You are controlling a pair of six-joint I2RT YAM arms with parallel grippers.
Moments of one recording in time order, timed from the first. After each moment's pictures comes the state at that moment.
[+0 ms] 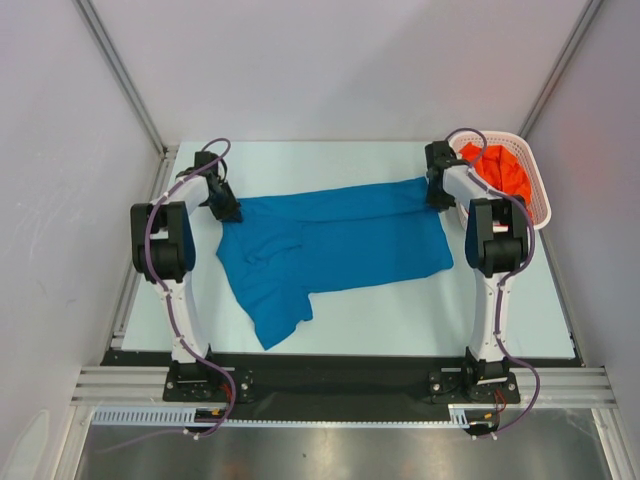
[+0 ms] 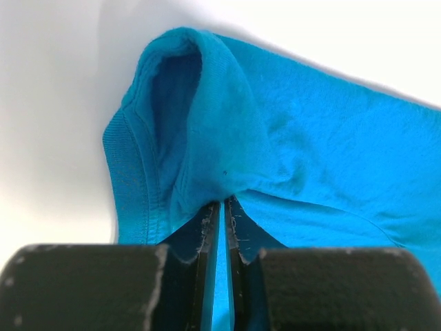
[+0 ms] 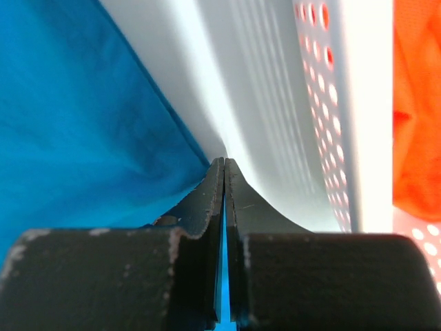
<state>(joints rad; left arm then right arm) 0.04 2.14 1.58 -0.60 0.13 -0.44 0.12 2.23 1.76 -0.63 0.34 0.30</state>
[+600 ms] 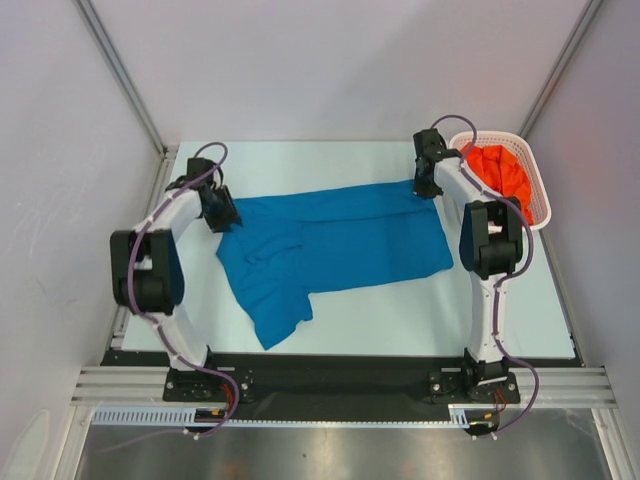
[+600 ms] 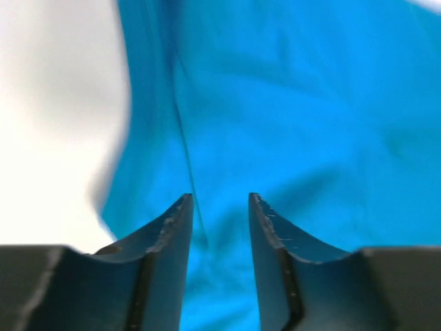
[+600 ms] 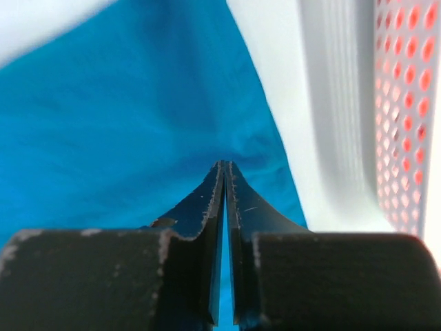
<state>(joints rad) 0.02 1.86 1.36 -0.59 0.11 -0.42 0.18 2.22 1.88 -0.67 0.28 0.31</state>
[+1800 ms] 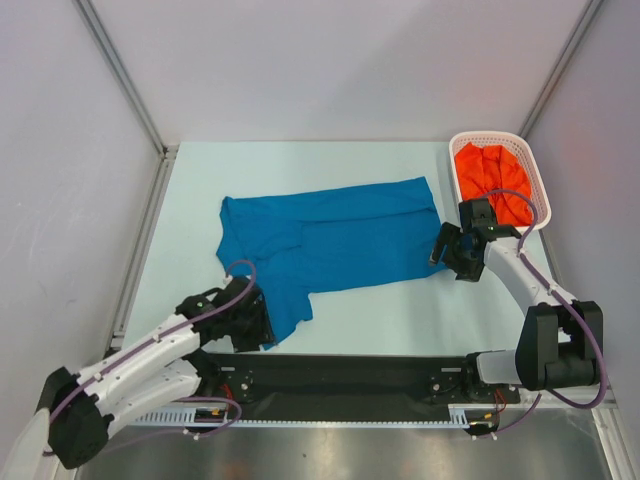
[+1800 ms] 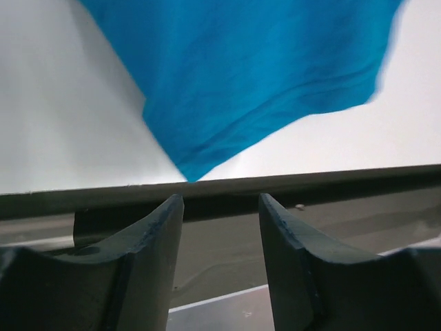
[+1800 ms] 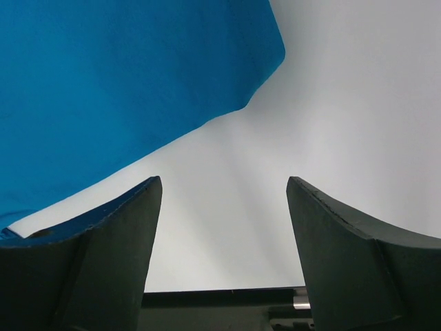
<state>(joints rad) -0.65 0.80 0.48 -0.83 0.07 -0.92 0.09 1.34 0.90 -0.70 -0.01 0.50</state>
